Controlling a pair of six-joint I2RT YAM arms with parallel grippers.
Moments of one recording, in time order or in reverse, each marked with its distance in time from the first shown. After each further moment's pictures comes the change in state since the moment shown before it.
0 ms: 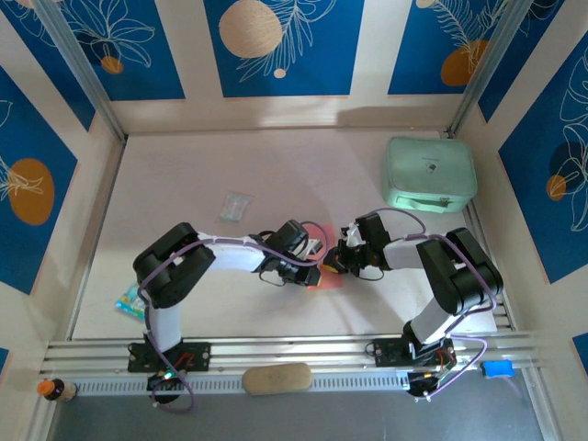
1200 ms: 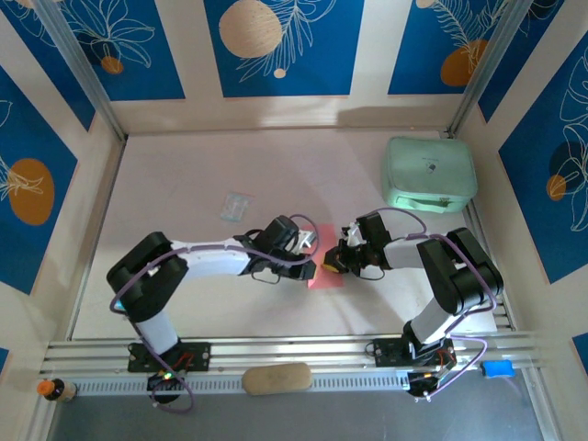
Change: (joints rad) left arm 0.016 -0.155 -0.063 0.027 -0.066 0.000; right arm -0.008 0.000 0.005 -0.013 0.000 -0.008
